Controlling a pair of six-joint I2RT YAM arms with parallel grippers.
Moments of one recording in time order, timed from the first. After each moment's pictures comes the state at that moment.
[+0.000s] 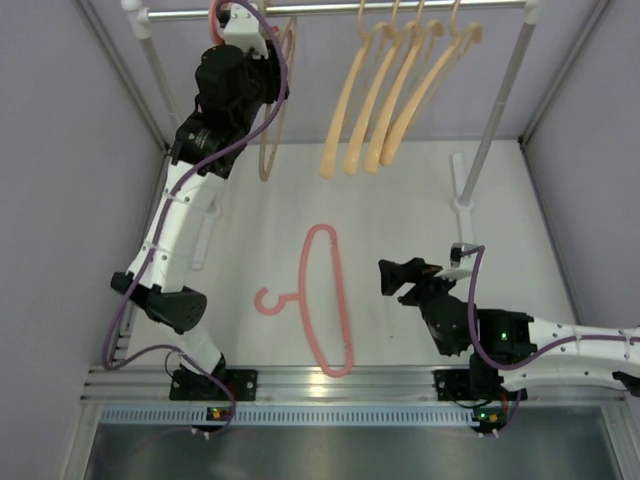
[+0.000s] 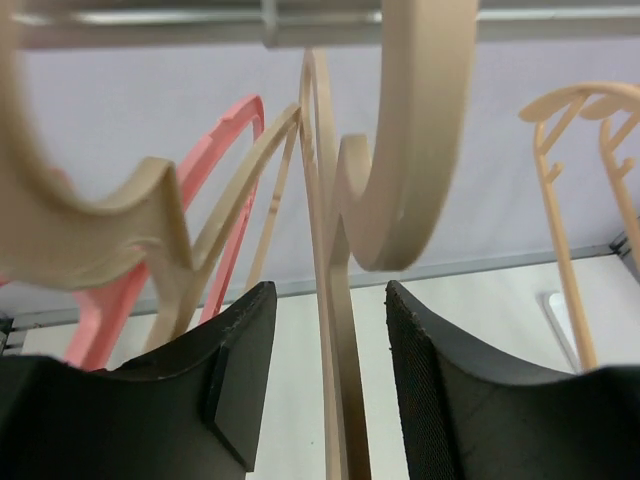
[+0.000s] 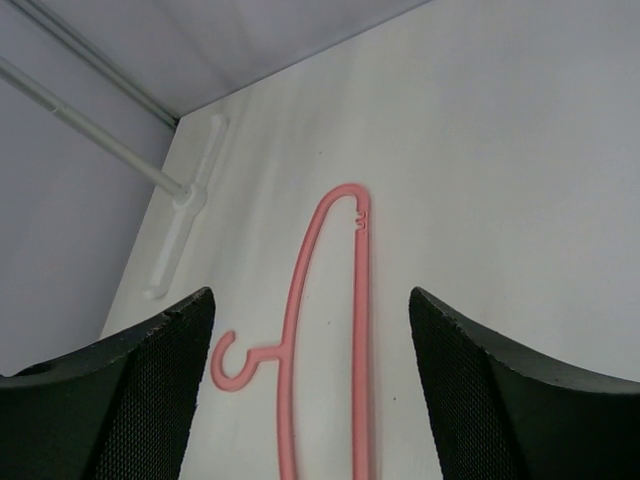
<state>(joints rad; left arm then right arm) -0.45 1.75 2.26 -0.51 -0.26 -0.09 1.43 0.70 0.66 -0.23 1.16 0.83</state>
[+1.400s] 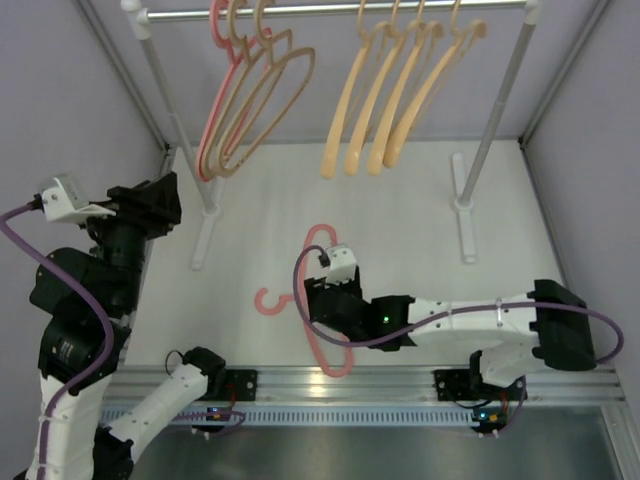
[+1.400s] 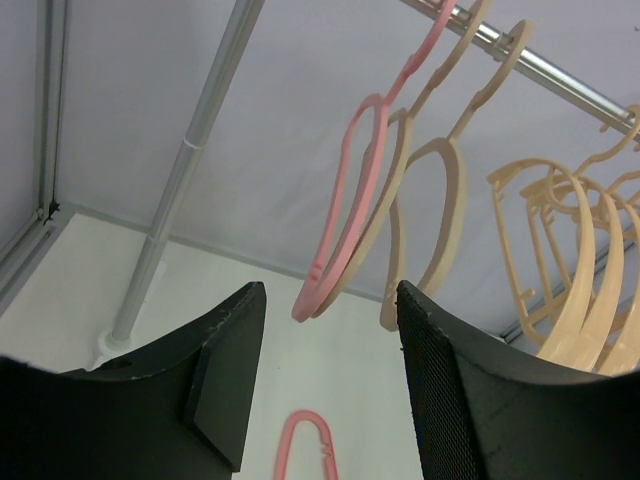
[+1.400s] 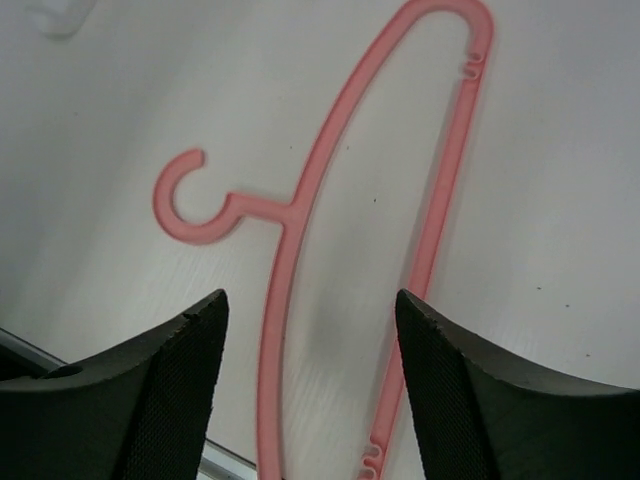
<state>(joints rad) -0.45 0.68 1.42 -0.50 -0.45 -0.38 1.41 1.39 0.98 -0.27 0.81 0.72</state>
